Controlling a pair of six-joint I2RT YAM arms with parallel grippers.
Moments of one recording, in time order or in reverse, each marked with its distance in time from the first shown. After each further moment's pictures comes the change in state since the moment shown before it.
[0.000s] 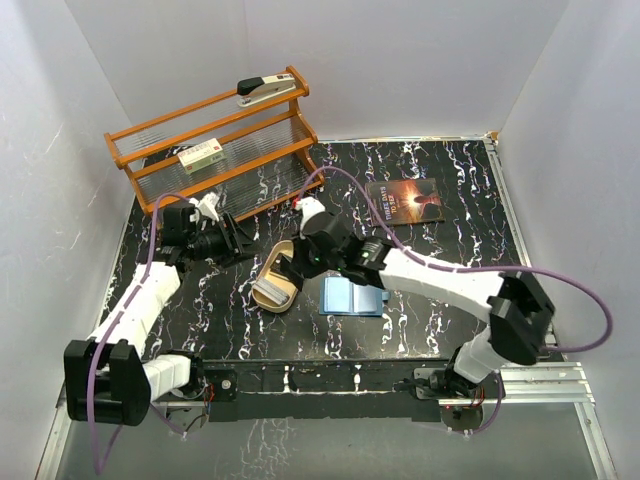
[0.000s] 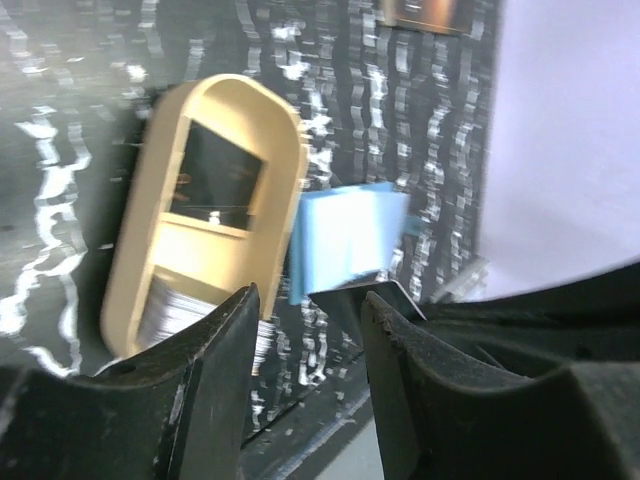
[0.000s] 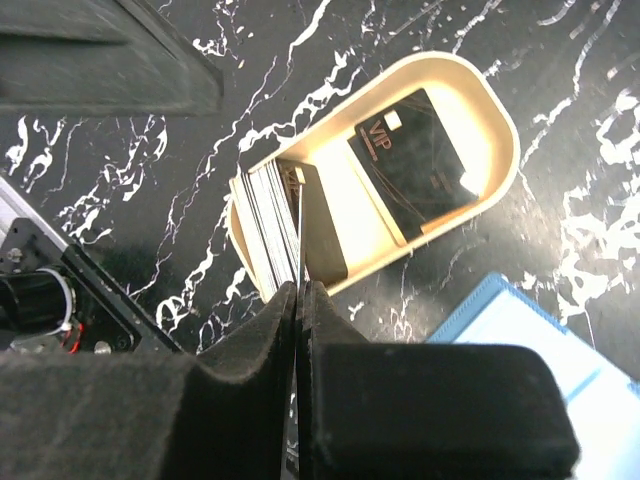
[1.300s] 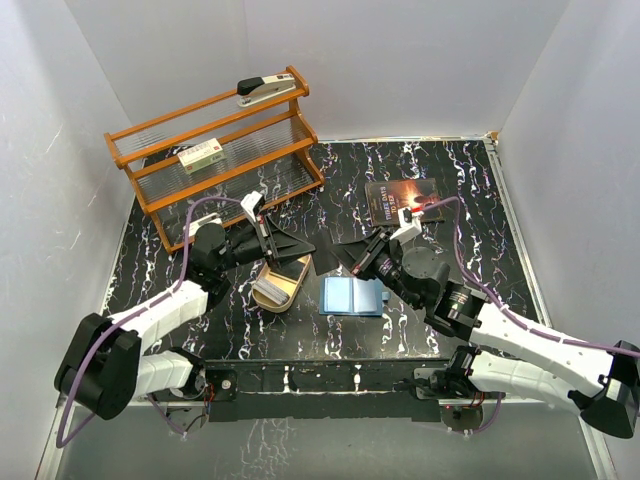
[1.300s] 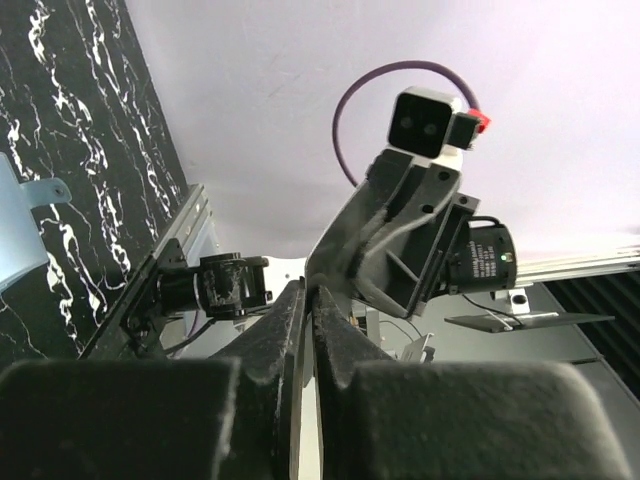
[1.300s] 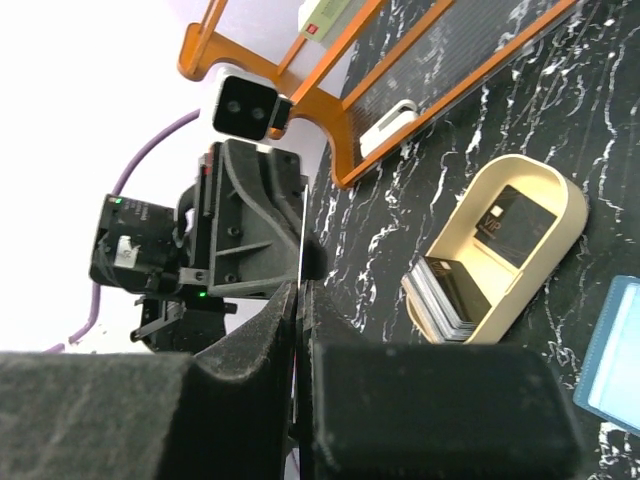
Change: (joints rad) left arm -0.378 0.034 -0.248 1.153 0.181 -0.863; right arm -0.004 -0.700 -0.515 0.384 0.224 0.567
